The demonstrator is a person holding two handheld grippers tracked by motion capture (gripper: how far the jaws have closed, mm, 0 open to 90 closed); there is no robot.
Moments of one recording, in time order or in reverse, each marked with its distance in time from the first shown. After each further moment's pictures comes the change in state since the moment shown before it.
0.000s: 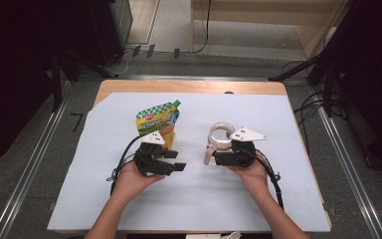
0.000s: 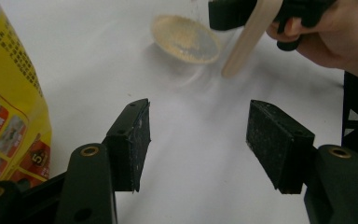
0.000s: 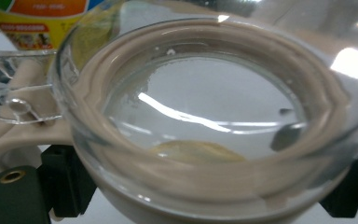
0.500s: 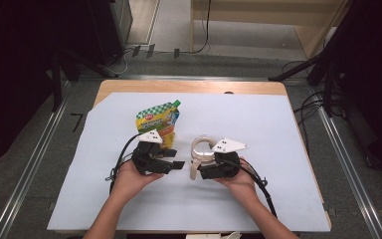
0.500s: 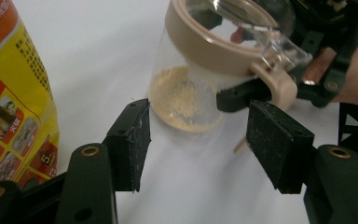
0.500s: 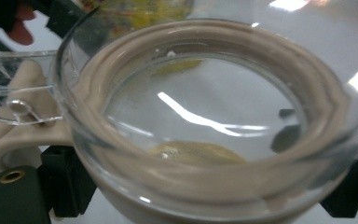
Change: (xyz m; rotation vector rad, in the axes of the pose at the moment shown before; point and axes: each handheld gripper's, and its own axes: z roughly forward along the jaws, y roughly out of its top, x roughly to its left) left arm 0.002 0.000 -0.003 -0.013 -0.002 -0.005; right arm 0.041 -0.011 0.016 0.042 0.127 -0.062
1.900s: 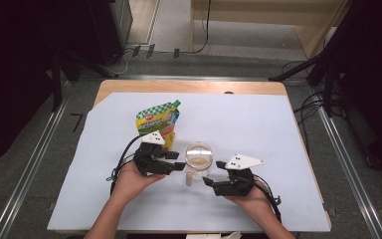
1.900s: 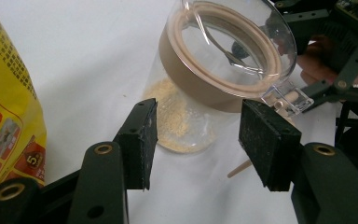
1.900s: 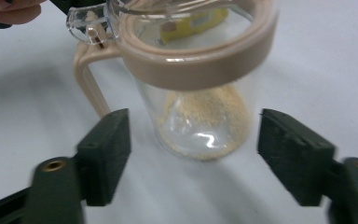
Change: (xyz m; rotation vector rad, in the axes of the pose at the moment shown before) left arm -0.005 0.001 0.003 0.019 -0.013 0.013; right arm 0.009 -0.028 -0.051 0.050 0.051 0.057
